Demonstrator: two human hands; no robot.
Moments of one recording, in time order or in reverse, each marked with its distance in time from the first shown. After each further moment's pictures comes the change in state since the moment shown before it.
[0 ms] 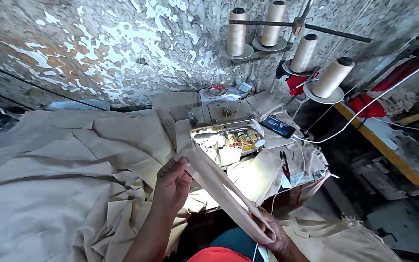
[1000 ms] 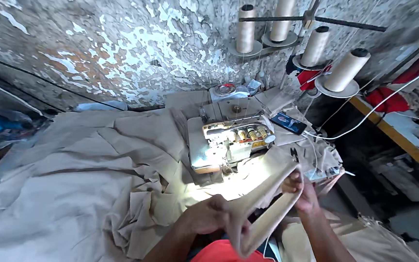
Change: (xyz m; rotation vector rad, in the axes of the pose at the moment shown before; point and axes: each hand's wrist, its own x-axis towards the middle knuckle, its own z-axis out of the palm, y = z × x) left_hand -0.045 -0.017 -0.024 -0.049 -0.944 -0.575; right_hand 0.017 -0.081 0.020 -0.135 0.133 -0.343
